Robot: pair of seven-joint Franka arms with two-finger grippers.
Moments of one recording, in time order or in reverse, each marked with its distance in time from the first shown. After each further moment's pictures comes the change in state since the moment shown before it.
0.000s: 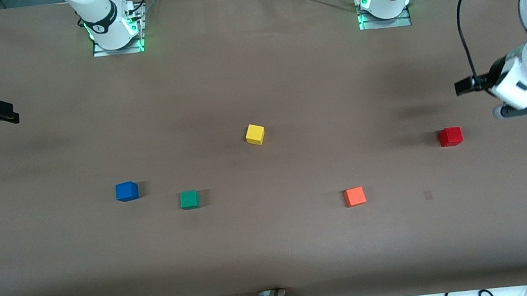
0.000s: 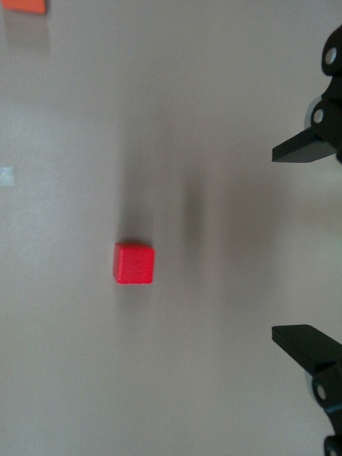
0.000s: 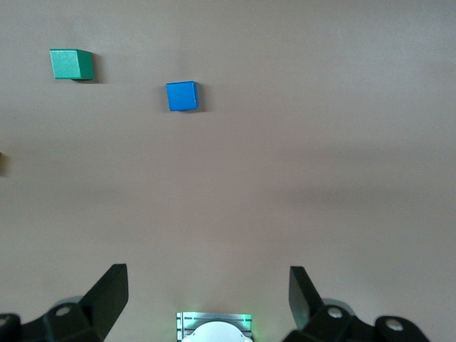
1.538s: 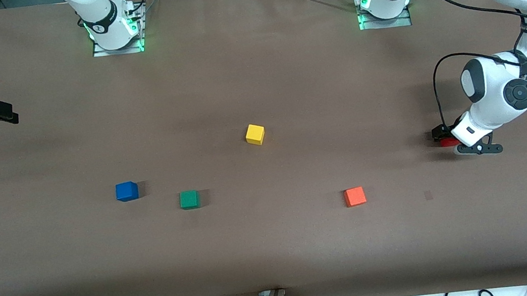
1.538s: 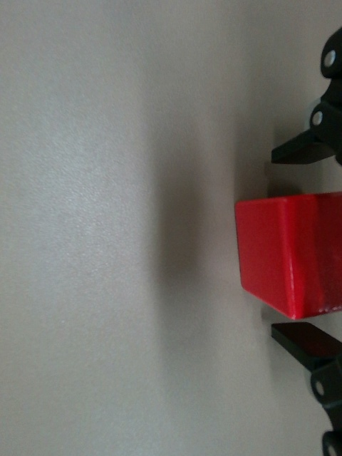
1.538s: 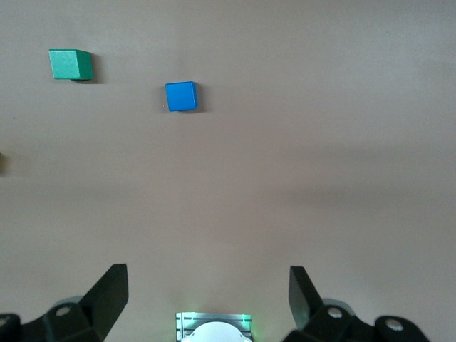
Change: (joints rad) left arm 0.125 0.322 0.000 -0.330 0.027 0.848 0.249; right arm -0.001 0.002 -0.002 0.001 0.000 0.000 -0.003
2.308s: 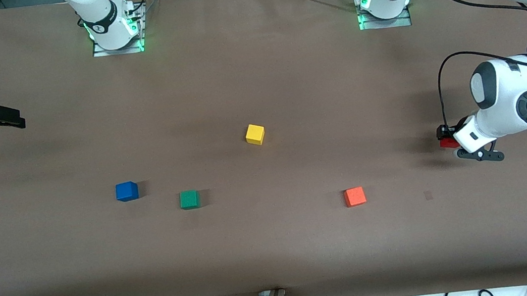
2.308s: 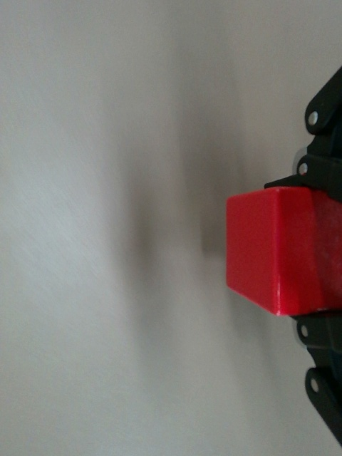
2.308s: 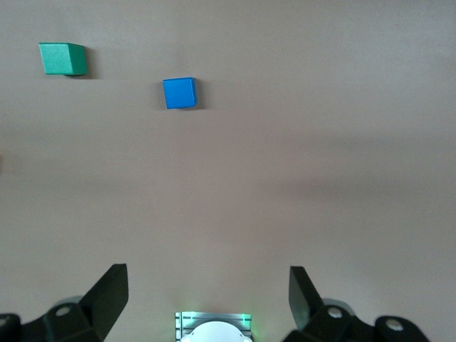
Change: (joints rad) left arm 0.002 -0.031 -0.087 0.195 -0.027 -0.344 0.076; right arm 0.002 0.047 0.001 -0.001 0.003 0.011 0.000
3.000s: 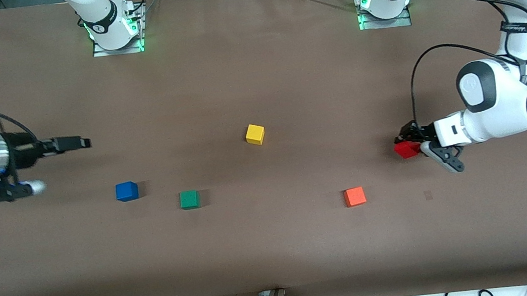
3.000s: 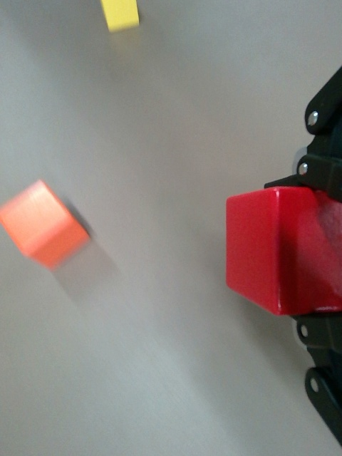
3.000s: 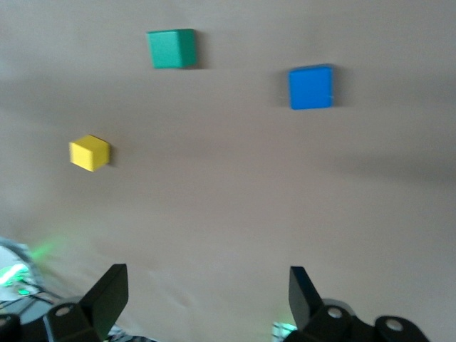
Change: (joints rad) left arm -0.001 -0.009 -0.129 0.025 -0.522 -0.034 0.602; right arm 0.002 0.219 0.002 -0.005 0.408 0.061 0.000
